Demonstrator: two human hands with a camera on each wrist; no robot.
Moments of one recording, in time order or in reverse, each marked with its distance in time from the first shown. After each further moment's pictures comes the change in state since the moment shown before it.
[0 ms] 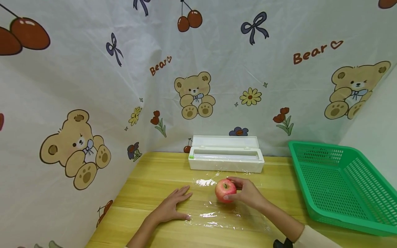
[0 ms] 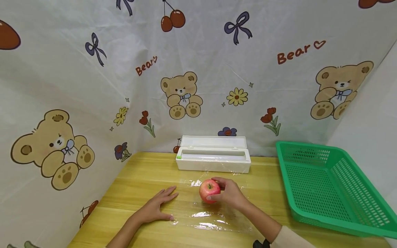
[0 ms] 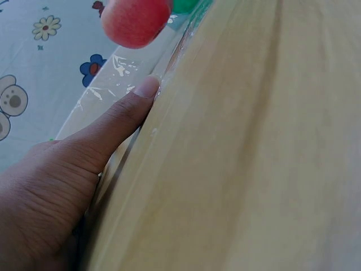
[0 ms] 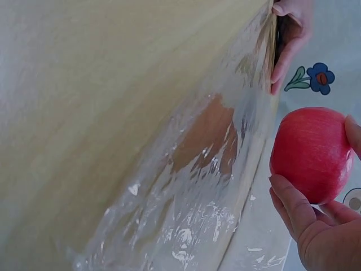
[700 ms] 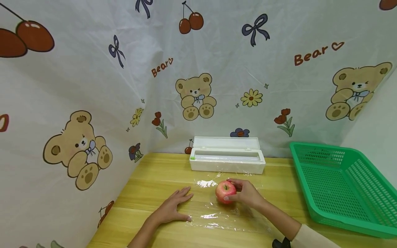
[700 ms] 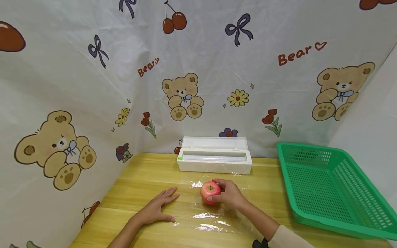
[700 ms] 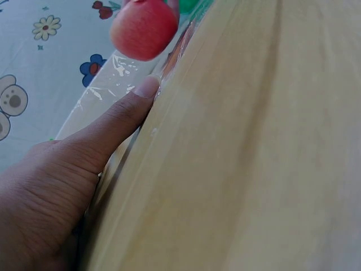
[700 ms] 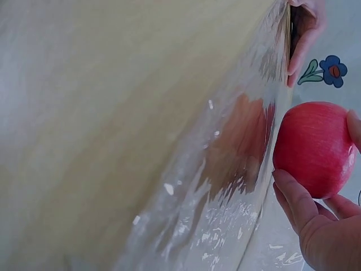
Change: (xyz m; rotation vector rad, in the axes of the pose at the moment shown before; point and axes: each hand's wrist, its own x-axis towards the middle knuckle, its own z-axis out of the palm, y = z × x) left_hand -0.001 0.000 -0.001 -0.007 0.002 0.007; right_hand 0.009 0.015 0.007 0.012 -0.013 0.031
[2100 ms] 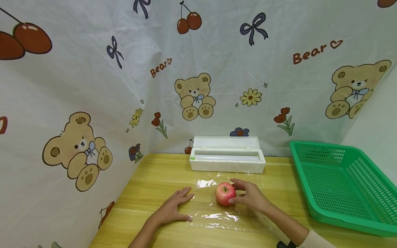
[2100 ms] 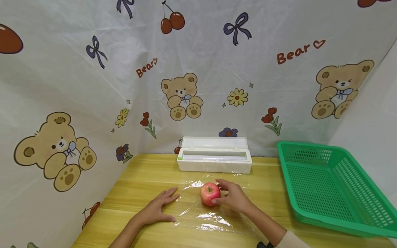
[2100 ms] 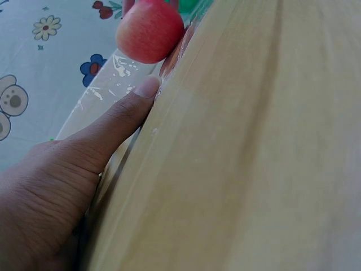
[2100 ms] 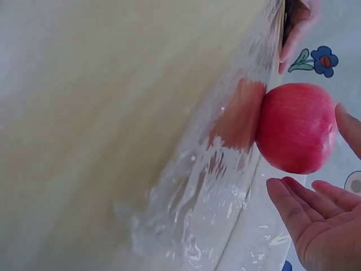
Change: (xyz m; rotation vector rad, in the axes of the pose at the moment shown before) left_hand 0.001 -0.003 0.004 0.007 0.013 0.009; right_hand -0.016 0.002 -0.013 -0.008 -0.048 -0.145
